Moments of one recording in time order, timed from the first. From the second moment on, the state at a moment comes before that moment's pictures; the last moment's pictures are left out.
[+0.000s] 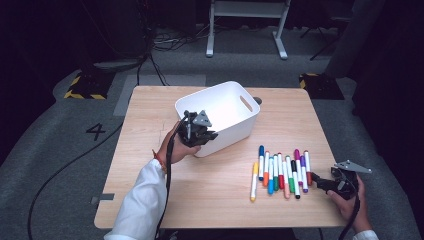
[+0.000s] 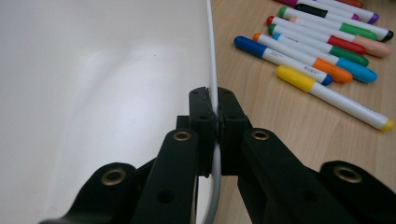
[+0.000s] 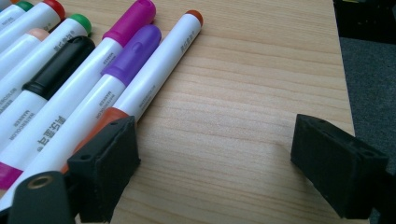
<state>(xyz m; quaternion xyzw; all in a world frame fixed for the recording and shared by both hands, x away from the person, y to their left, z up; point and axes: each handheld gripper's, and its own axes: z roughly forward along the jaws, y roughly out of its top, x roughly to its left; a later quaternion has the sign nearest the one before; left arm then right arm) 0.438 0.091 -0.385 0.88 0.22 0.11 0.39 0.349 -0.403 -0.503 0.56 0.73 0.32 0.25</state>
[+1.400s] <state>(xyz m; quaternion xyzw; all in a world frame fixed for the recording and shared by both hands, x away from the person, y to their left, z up) 0.367 0.177 -0.372 0.78 0.41 0.22 0.43 0.348 -0.403 -0.503 0.56 0.73 0.32 0.25</state>
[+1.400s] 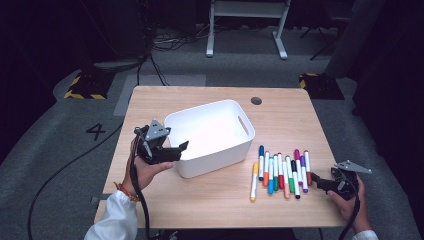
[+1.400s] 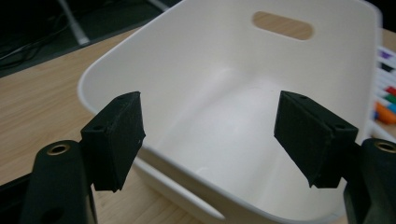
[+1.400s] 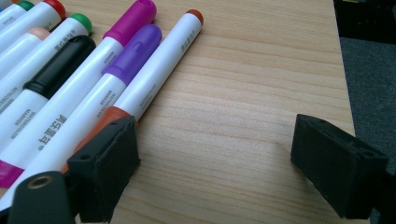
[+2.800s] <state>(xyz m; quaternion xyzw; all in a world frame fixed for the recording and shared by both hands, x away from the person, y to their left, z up) 0.416 0.178 -0.398 0.76 0.46 0.18 0.42 0.348 -0.403 -0.503 0.56 0.73 0.32 0.25</state>
